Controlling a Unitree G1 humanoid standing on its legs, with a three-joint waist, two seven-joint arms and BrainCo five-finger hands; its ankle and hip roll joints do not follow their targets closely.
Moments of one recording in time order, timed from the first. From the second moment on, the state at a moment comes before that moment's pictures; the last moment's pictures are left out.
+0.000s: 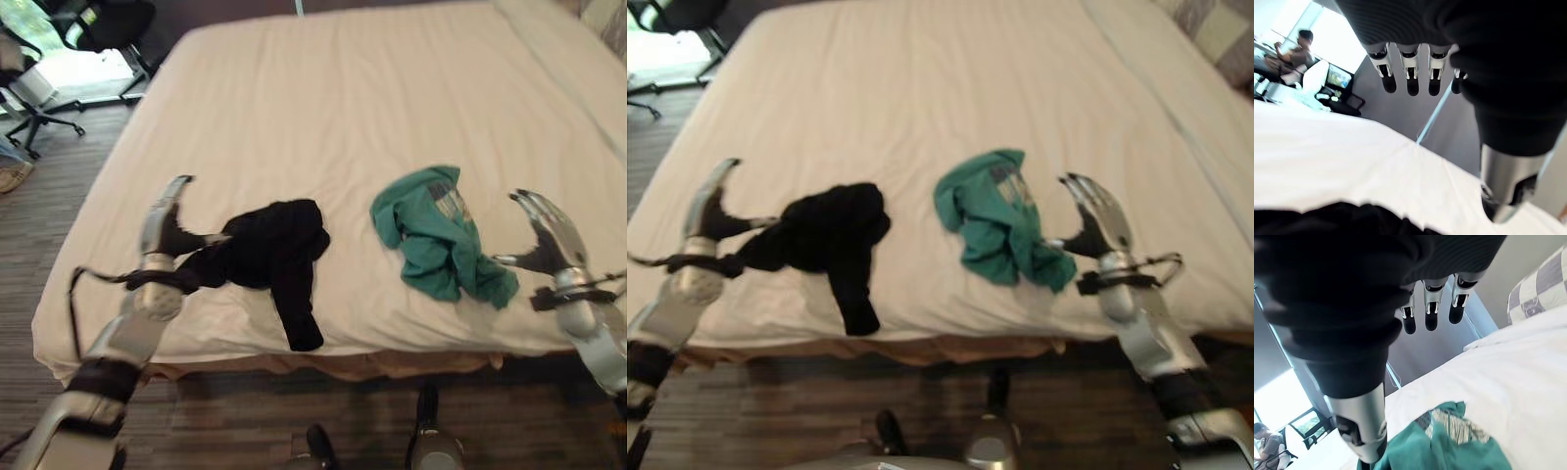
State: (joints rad) left arm -0.48 0.78 -0.32 0.55 0.17 -0.18 0.28; right arm -0.30 -0.78 0.22 0.17 -0.43 -0.13 -0.35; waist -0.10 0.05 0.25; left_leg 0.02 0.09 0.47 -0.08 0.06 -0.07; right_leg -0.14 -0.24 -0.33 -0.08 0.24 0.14
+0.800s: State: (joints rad) left arm -0.38 0.47 -0.15 0.75 0.27 -0.18 0.32; right arm -0.46 -0.84 0.33 0.04 -0.43 -0.15 -0.38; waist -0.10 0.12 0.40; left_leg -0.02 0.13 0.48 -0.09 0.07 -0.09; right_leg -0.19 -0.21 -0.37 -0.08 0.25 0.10
